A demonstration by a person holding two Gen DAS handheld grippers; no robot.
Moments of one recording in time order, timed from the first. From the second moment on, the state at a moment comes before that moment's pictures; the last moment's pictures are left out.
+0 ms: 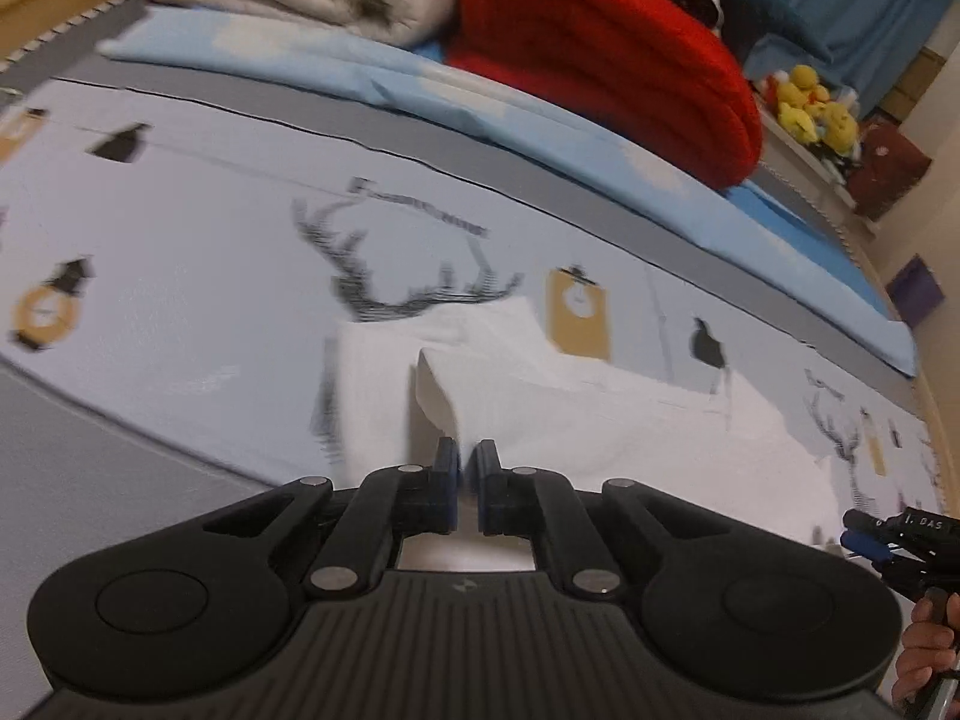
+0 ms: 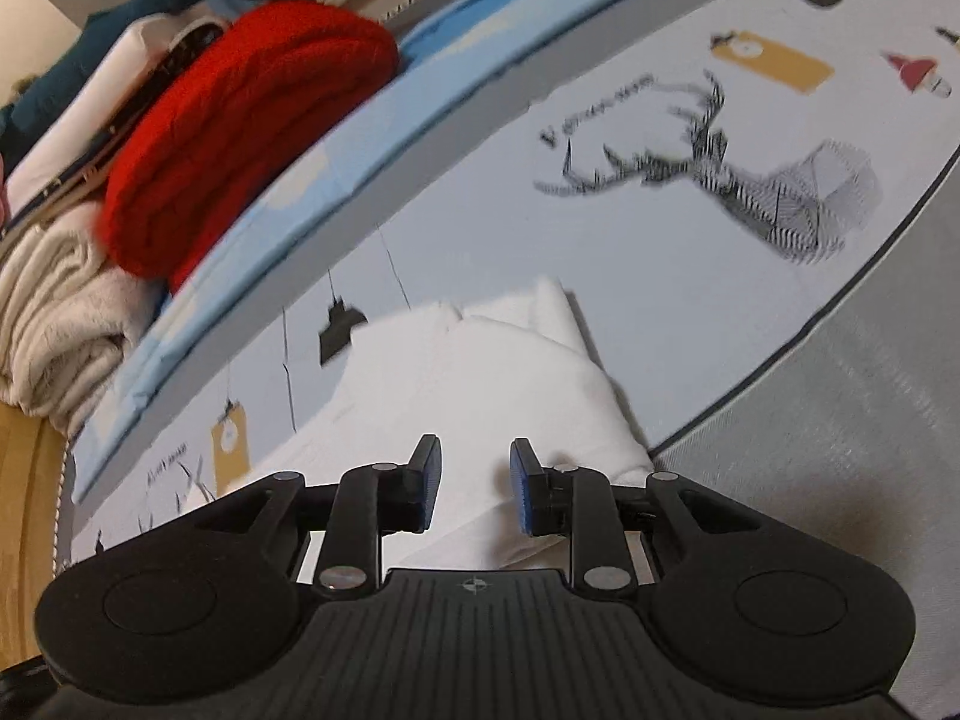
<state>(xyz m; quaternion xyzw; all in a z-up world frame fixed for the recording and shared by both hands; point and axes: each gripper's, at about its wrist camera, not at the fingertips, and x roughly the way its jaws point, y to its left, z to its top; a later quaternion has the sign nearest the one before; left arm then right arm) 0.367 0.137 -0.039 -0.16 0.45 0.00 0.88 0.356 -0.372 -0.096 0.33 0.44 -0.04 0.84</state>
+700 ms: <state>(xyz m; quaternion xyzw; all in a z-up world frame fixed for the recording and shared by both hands) 0.379 0.143 -0.087 -0.11 0.49 -0.06 0.86 0.349 -0.371 -0.111 0.25 0.48 -0.12 0.83</state>
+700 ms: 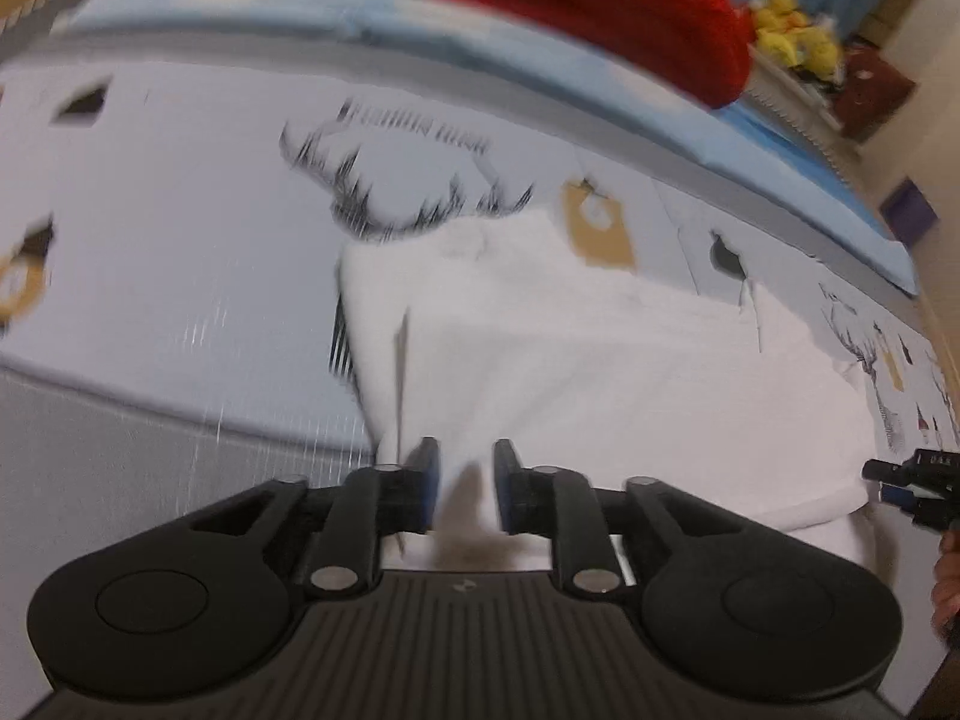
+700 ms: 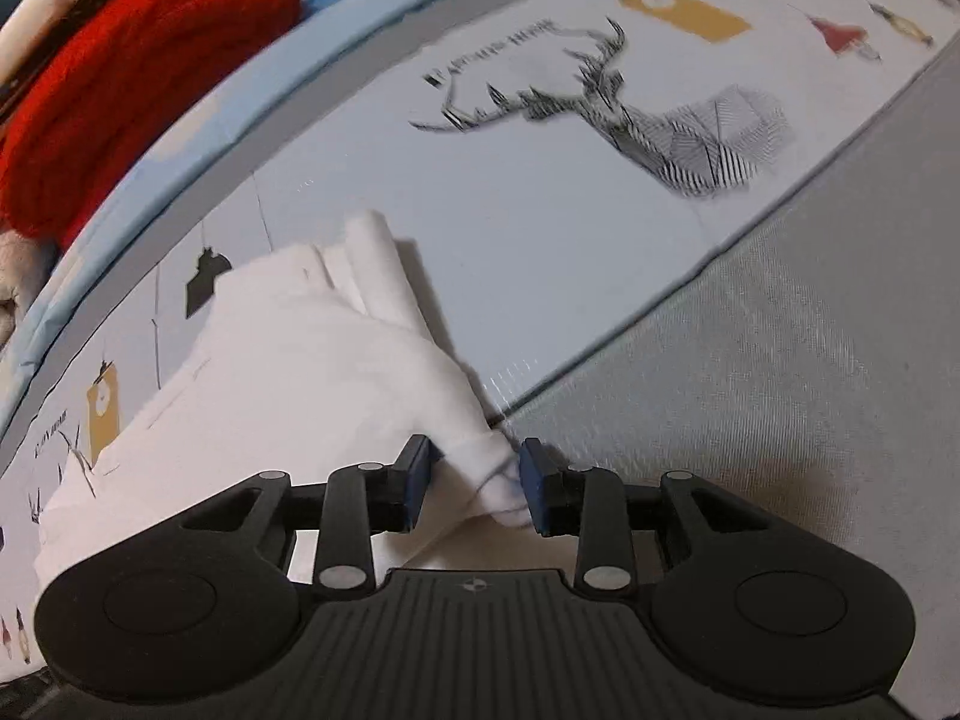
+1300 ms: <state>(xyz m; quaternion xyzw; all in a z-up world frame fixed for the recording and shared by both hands) 0.190 0.094 0.004 0.00 0.43 -0.05 0.90 0.132 -0.363 0.046 0.15 0.32 -0.01 0.94</state>
